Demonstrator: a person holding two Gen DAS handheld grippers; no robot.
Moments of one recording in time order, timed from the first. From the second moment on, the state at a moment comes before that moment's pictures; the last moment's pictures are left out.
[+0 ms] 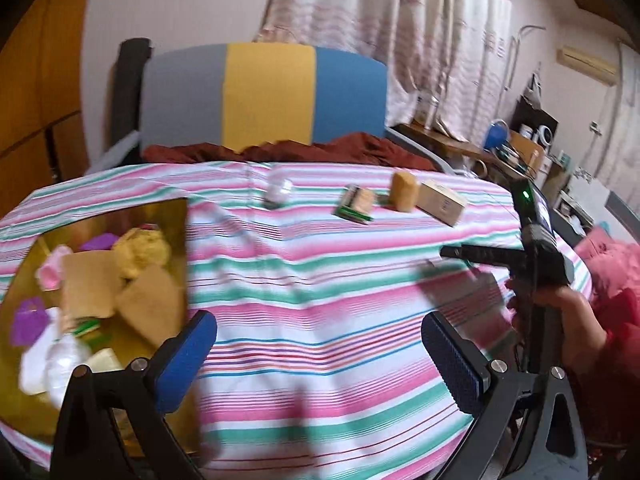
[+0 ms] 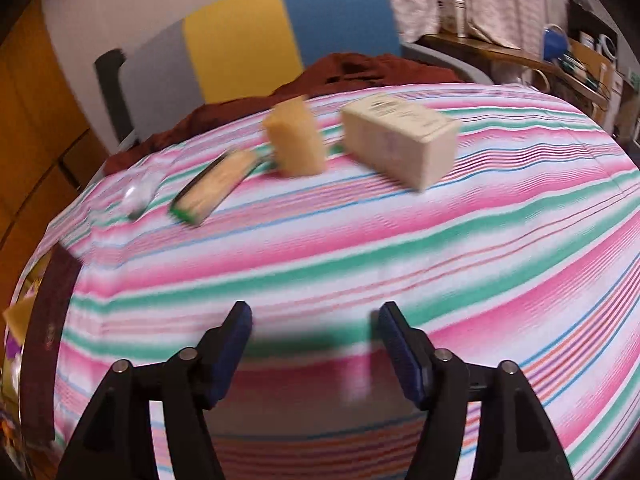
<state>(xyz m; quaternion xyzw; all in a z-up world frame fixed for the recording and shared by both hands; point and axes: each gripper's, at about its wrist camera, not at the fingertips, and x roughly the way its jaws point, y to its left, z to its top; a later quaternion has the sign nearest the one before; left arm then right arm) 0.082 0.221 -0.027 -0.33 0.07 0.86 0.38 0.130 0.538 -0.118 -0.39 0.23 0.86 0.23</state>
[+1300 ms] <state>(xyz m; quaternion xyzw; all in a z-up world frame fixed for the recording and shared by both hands) 0.042 0.337 -0.059 -0.40 0.10 0.83 0.37 0.082 0.629 -0.120 -0.35 0.15 0.88 0.28</state>
